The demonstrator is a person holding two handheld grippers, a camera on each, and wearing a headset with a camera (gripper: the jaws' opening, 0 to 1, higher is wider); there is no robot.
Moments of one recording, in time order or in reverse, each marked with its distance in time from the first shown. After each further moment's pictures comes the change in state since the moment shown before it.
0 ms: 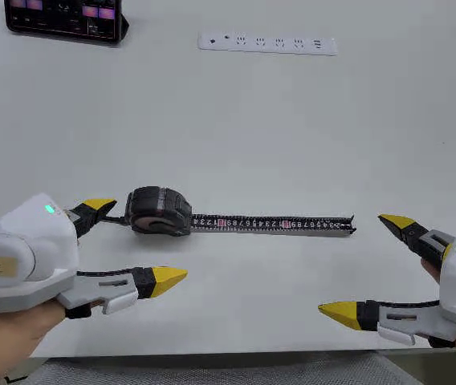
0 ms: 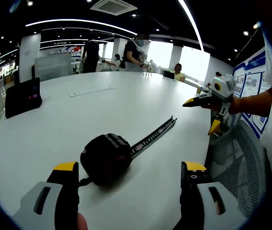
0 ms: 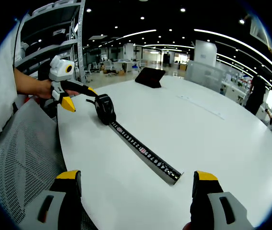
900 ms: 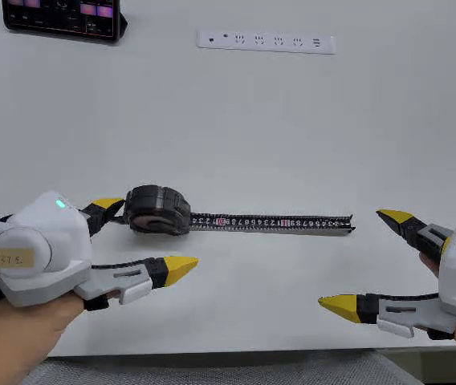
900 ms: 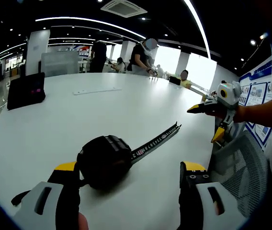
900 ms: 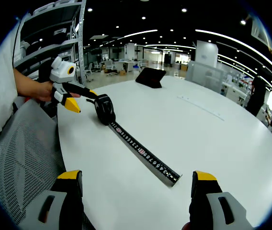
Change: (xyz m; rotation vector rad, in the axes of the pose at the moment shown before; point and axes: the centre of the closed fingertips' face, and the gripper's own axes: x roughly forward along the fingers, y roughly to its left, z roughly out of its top) left arm 0.011 0.000 0.001 -0.075 -0.032 0.042; right arm 0.002 -0.003 0.002 -0.011 0.003 0.009
